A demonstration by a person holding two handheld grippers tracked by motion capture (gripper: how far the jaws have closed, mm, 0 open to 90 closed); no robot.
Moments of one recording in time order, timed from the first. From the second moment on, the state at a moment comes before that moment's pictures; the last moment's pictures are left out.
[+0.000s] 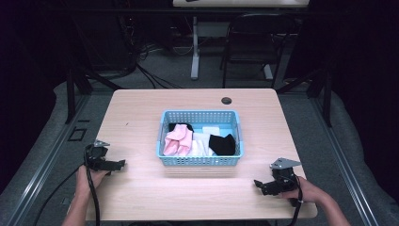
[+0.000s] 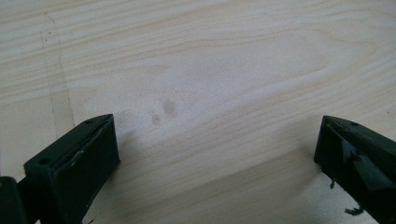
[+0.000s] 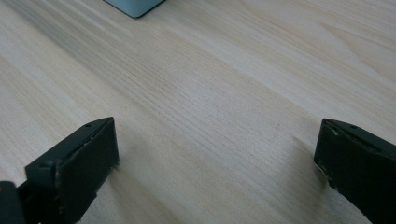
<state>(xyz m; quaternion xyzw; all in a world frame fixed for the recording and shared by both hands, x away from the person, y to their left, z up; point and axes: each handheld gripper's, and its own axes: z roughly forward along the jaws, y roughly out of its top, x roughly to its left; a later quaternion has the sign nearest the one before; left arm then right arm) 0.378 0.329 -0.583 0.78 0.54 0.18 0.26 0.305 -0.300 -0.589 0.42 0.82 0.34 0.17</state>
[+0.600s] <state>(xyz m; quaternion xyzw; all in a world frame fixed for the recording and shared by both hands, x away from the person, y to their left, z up) 0.383 0.337 -0.566 0.78 0.55 0.11 0.28 0.304 -0.300 -0.589 0.42 0.83 0.34 0.17</state>
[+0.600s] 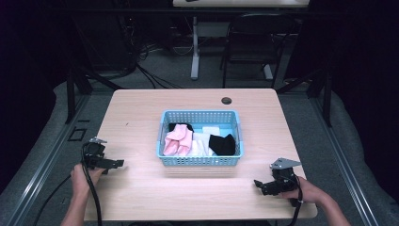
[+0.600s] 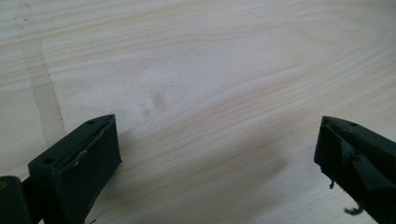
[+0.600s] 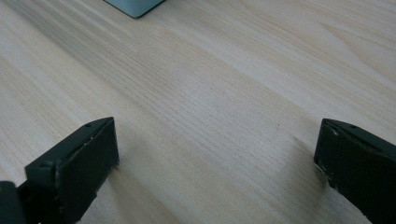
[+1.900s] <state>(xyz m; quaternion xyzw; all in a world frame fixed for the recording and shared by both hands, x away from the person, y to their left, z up) 0.421 0.211 -0.427 0.85 0.40 0.10 0.32 0.304 -0.300 -0.589 0.42 0.83 0.34 0.17</state>
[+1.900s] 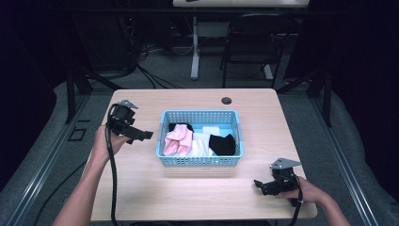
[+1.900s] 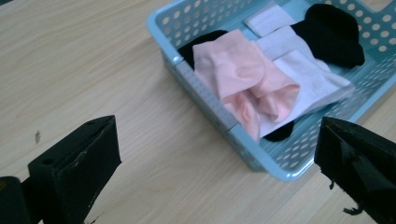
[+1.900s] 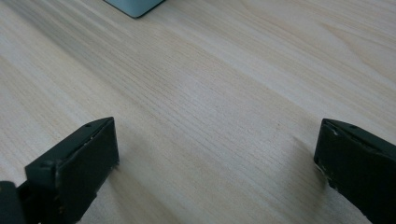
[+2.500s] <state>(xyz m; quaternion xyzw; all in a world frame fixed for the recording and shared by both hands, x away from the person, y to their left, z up) 0.455 0.132 -0.444 0.89 0.35 0.07 0.28 0.304 -0.300 -0.589 0.42 0.83 0.34 0.17</state>
